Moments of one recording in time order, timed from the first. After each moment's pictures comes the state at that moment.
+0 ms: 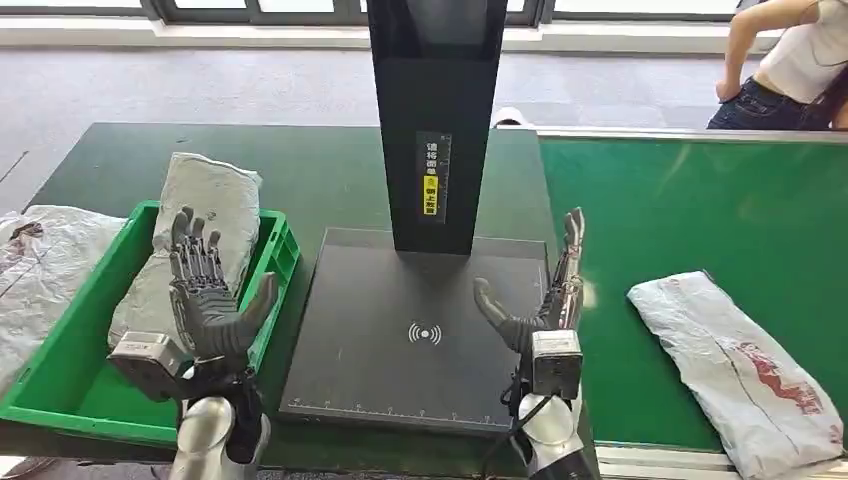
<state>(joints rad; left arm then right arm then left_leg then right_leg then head) -0.04 -0.23 -0.05 -1.58 -0.04 0.23 -0.70 -0.16 0.21 0.39 -1.27 0.15 -0.54 -0.70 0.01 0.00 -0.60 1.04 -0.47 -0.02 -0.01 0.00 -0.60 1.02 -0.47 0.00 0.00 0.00</state>
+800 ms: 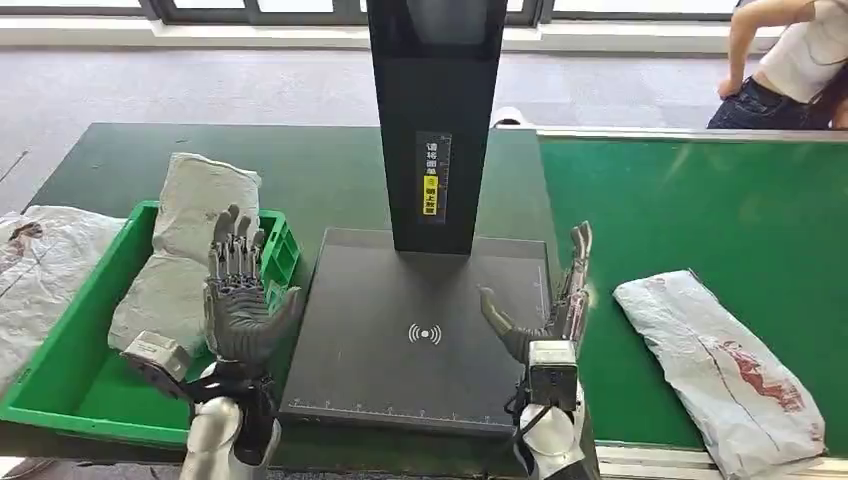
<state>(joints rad) -0.04 -0.26 -0.05 -1.55 0.00 -0.03 -0.70 -0.11 0.19 0.37 -1.27 0.21 -0.63 -0.70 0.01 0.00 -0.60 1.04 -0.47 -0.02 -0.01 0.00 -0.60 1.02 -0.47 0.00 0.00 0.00</state>
